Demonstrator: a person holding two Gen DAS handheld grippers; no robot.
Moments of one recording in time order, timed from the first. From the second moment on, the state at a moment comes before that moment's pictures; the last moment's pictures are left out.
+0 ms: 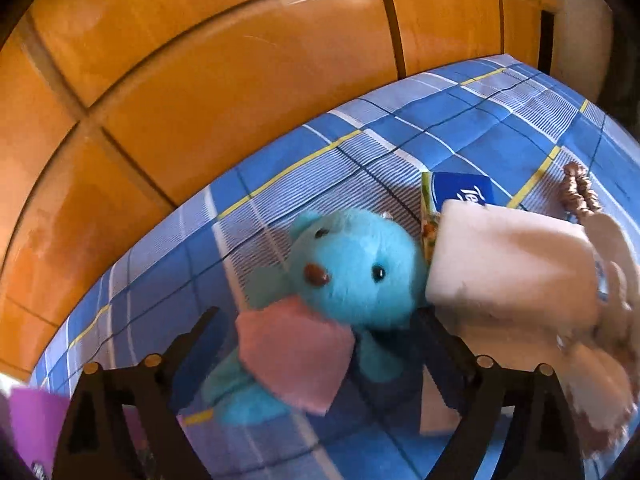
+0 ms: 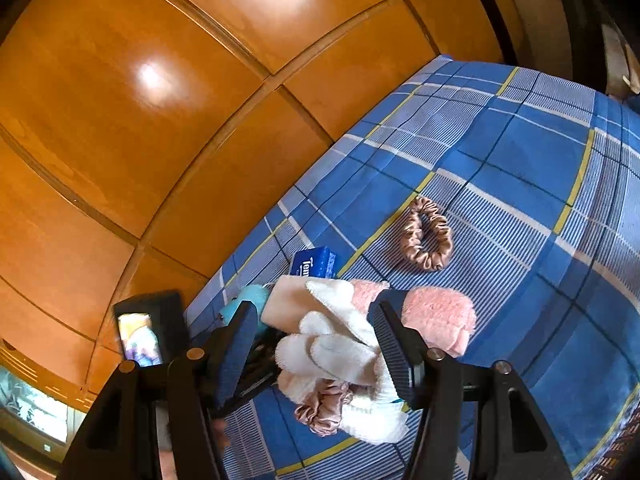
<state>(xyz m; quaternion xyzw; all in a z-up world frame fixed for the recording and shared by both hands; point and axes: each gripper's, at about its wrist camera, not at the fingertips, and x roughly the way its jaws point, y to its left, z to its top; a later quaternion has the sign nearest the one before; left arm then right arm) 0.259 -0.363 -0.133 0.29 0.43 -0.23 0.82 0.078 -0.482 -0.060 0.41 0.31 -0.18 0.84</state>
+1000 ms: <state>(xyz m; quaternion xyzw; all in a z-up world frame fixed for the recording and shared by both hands) 0.203 -0.299 -0.130 0.15 0.52 -0.26 0.80 0.066 -0.506 -0.088 0.48 0.32 -0.21 0.79</state>
